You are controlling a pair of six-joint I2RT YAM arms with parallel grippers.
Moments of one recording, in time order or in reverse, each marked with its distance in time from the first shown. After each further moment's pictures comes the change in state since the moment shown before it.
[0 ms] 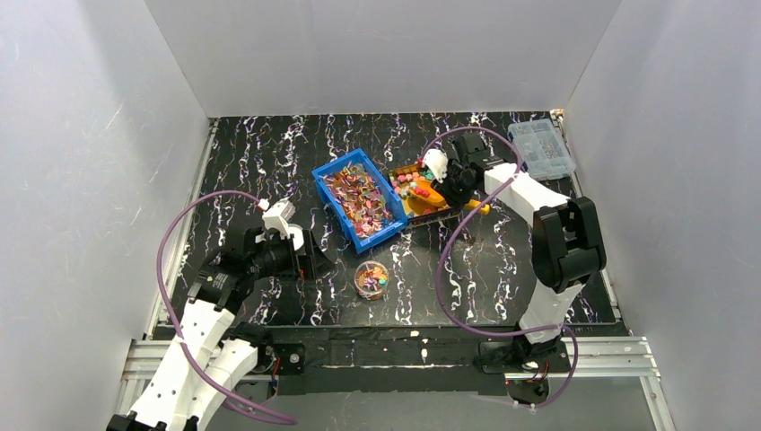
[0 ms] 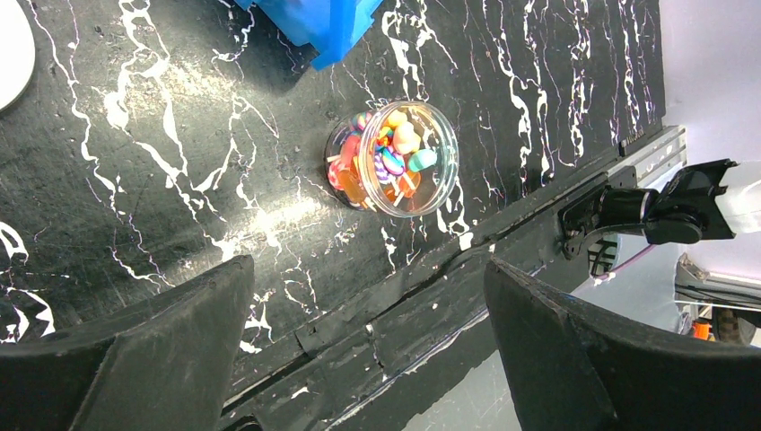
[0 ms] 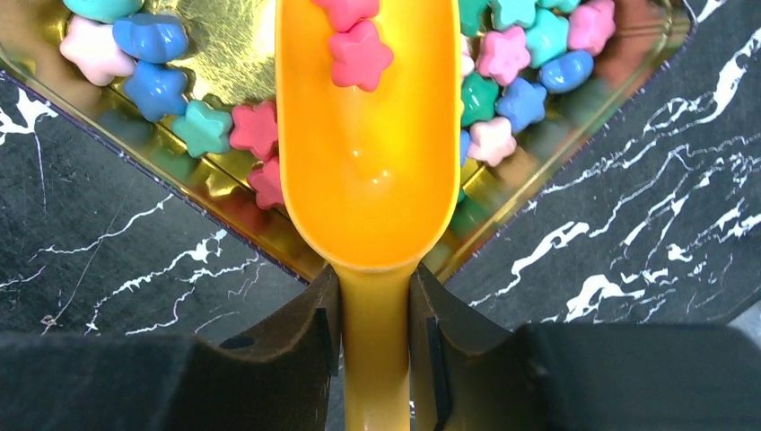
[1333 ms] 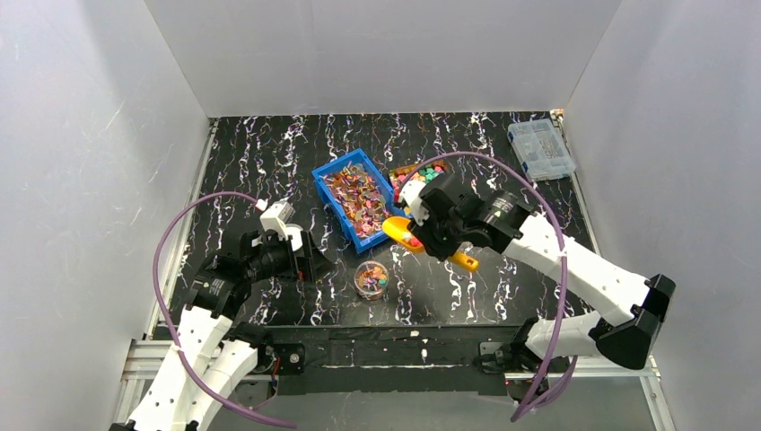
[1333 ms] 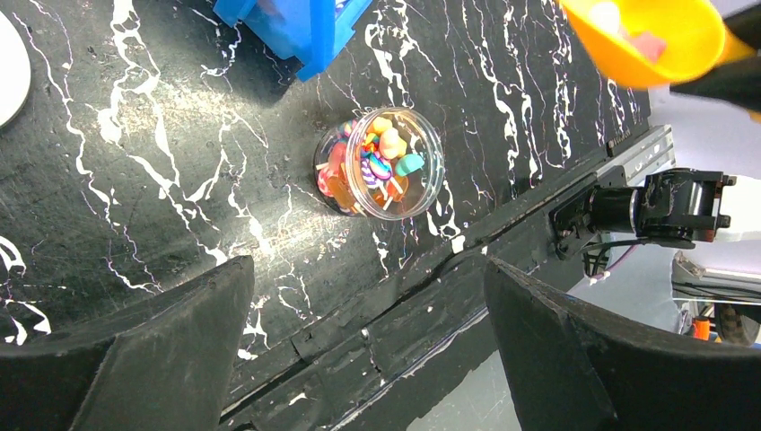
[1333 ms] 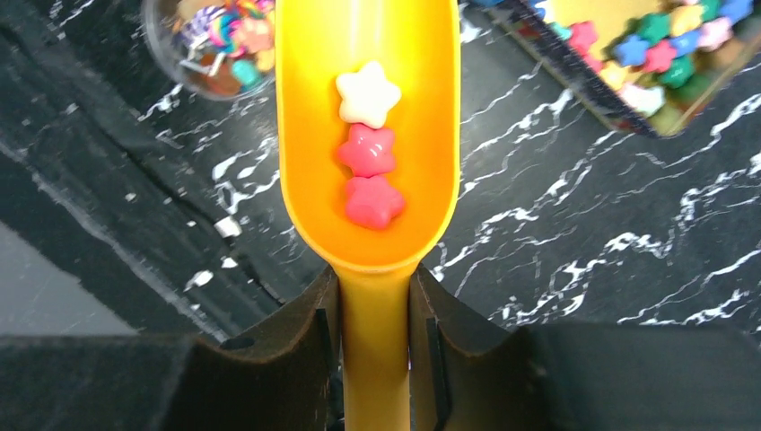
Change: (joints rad) left arm 0.000 -0.042 0.000 0.007 0.016 0.003; right arm 0.552 -0.518 0.020 -0.475 0.235 0.638
